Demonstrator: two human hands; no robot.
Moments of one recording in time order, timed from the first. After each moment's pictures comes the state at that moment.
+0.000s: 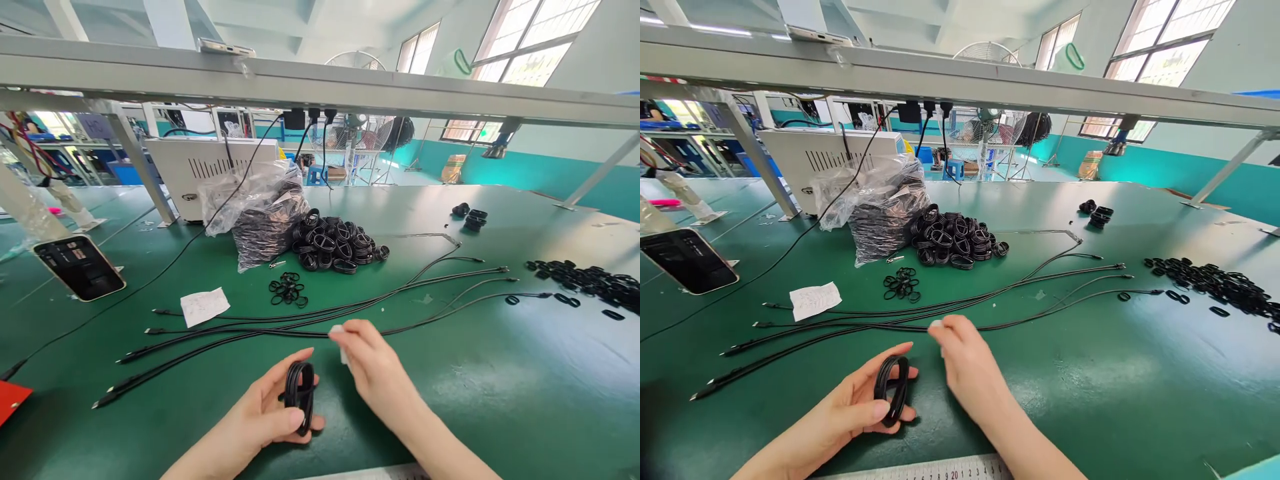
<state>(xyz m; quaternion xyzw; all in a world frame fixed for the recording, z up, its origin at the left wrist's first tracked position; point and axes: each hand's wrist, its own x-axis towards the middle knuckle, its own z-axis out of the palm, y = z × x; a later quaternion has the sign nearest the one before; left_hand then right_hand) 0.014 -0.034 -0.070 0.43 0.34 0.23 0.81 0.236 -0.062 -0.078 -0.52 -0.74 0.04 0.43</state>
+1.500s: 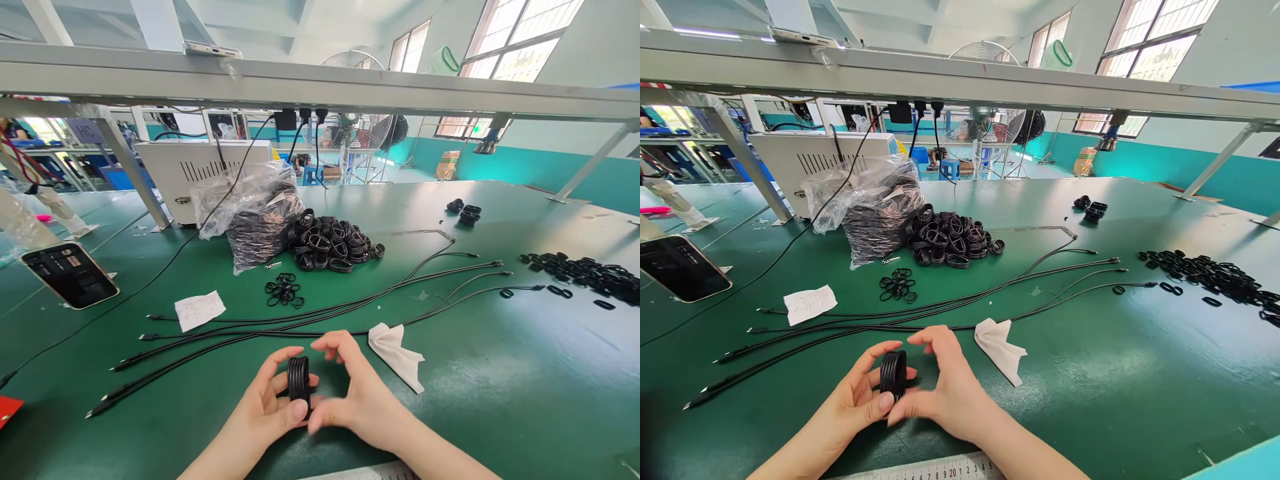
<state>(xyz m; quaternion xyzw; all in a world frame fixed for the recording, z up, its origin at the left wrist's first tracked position) 0.023 -0.037 -0.086 0.46 0.33 0.29 0.77 0.211 -0.073 -0.074 -0.54 -0.59 0.38 0.47</state>
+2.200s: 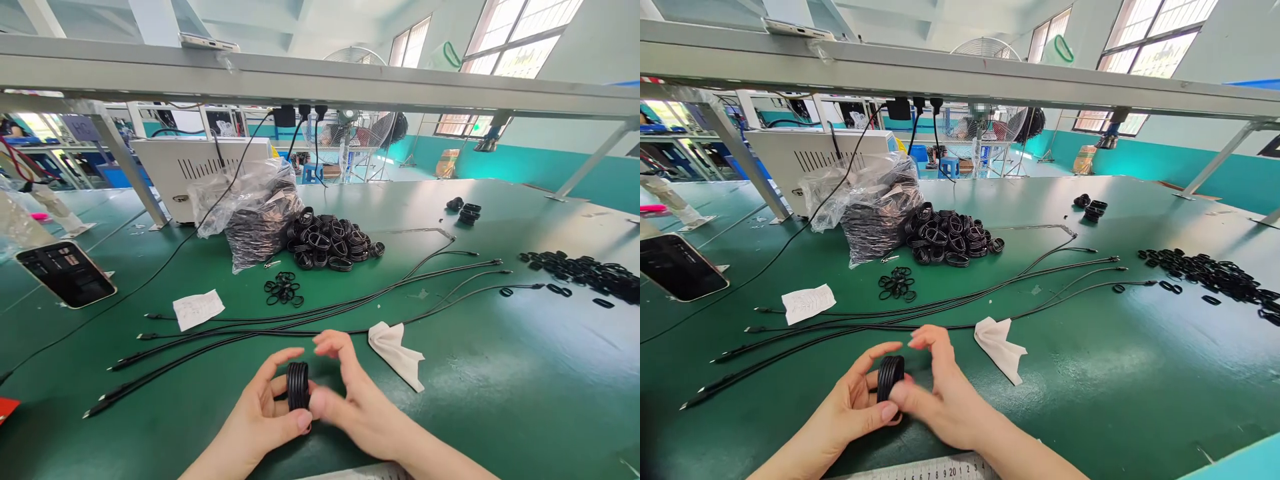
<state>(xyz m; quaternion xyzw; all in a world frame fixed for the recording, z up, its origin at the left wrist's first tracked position) 0.027 -0.040 -0.077 0.44 0.36 0.30 0.77 0.215 -0.076 -0.077 -0.48 -0.66 0.38 0.44</state>
